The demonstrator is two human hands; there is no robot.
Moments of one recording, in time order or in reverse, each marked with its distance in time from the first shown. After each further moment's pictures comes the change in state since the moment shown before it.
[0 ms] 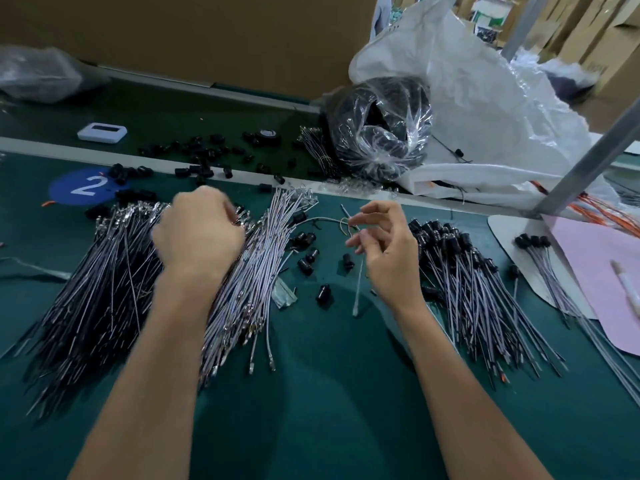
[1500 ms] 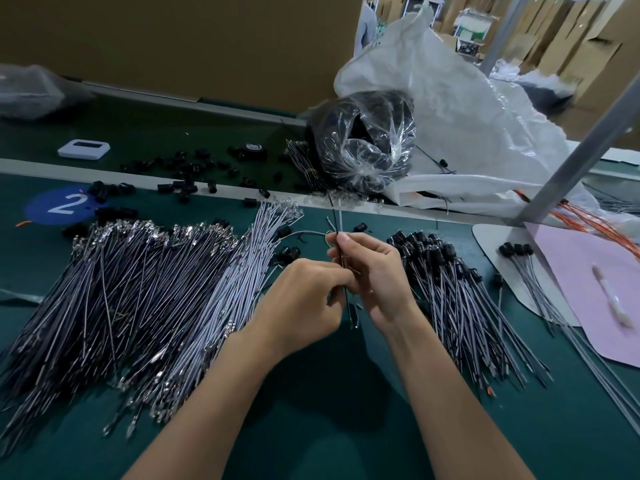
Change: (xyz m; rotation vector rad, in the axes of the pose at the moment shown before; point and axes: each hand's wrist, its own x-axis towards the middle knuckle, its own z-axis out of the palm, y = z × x) left_hand -0.065 0.050 0.053 -0.543 -0.215 0.973; right_hand 0.003 -0.009 -0.009 0.616 -0.115 0.498
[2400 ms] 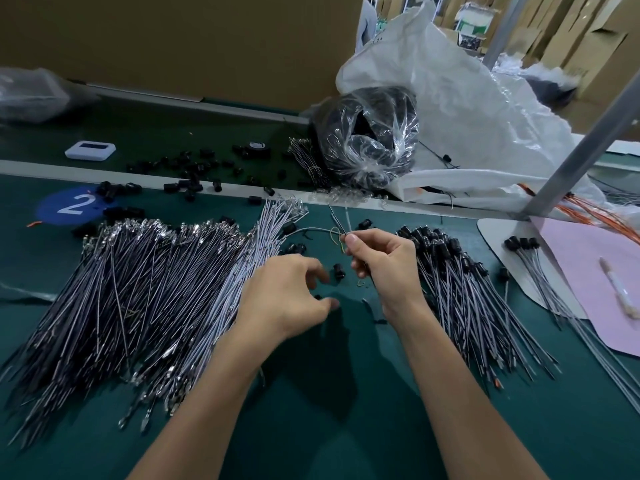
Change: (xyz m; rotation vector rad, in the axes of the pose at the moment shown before) left_hand -0.008 -0.007 -0.017 0.209 -0.166 -0.629; right_hand 0.002 0.004 -0.004 -0.316 0.194 -0.174
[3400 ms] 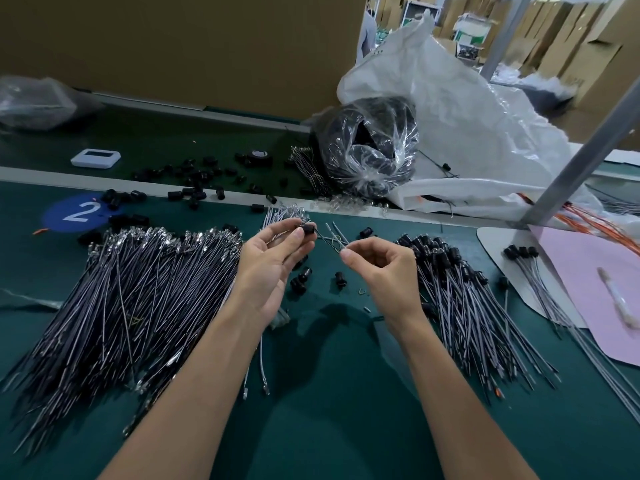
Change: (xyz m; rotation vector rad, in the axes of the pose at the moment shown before) left_hand 0.034 -0.010 -0.004 -1.637 0.174 -0.184; right_hand -0.002 0.003 0.001 -0.190 0.019 -0.184
